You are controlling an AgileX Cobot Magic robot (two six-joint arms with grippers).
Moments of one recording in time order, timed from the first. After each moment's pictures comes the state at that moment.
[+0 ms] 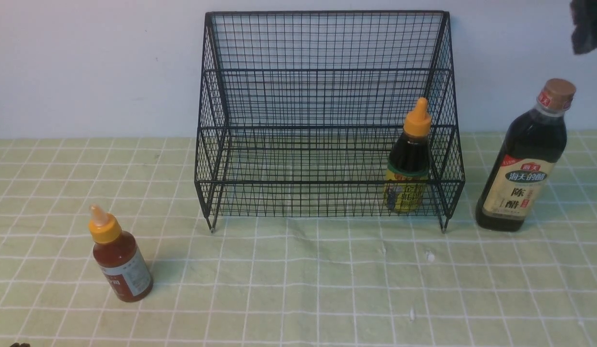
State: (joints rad) right arm 0.12 1.54 -1.71 -0.15 1.26 0.15; left arm -0.05 -0.01 0.03 0.00 0.38 0.03
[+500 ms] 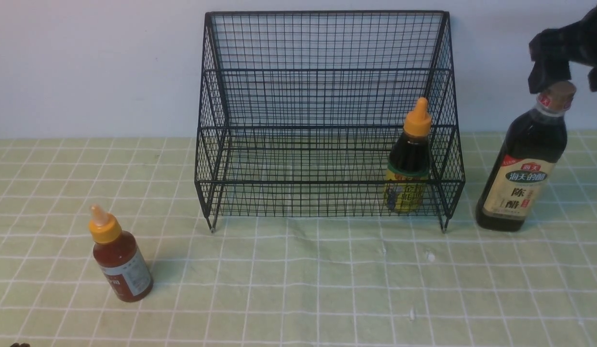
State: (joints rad) right arm 0.07 1.73 -1.71 -0.02 1.20 0.10; left arm -0.05 -0.01 0.03 0.00 0.38 0.03
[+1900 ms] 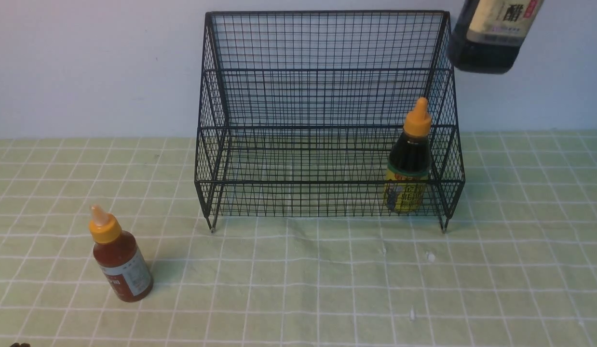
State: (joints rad) right arm 0.07 1.72 -2.27 0.46 1.08 -0.11; left arm -0.05 -0.01 0.03 0.00 0.38 0.03
